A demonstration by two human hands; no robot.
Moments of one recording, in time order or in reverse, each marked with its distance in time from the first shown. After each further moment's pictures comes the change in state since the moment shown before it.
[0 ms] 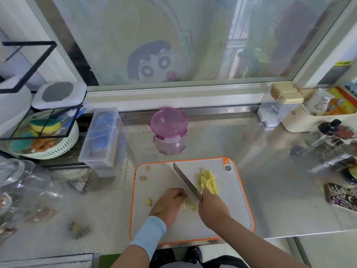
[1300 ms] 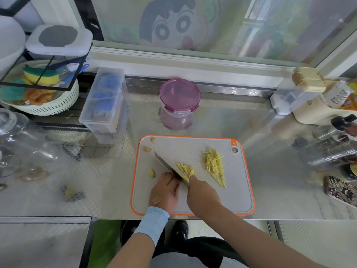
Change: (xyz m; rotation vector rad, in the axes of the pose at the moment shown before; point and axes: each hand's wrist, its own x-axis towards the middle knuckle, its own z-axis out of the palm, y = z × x) left_hand -0.043 0.001 0.029 -0.054 0.459 -0.142; right_hand -0.025 -0.041 0.029 -0.206 -0.099 -0.137
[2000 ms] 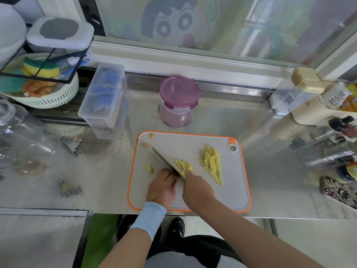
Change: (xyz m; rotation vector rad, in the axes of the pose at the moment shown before) left_hand -0.001 -0.006 0.008 -0.050 0.011 -0.002; right_hand -0.002 -0.007 -0.005 -0.014 -0.003 -0.012
